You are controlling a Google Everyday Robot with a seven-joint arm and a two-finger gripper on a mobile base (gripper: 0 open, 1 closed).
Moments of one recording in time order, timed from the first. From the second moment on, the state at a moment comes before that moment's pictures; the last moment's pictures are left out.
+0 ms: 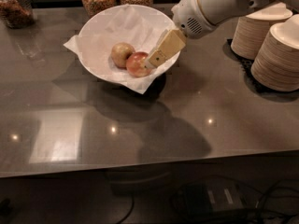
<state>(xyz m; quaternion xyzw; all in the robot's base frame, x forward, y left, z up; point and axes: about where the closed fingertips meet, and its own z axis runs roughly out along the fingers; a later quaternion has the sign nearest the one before) 0.599 -0.045 0.977 -0.53 0.74 0.12 0.40</state>
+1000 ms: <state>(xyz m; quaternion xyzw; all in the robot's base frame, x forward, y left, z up) 0.632 0.004 0.939 -0.53 0.73 0.14 0.42</state>
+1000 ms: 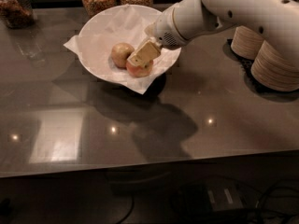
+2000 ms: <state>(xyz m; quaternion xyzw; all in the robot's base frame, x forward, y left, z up) 0.652 0.023 0.896 -0.52 0.74 0.15 0.40</state>
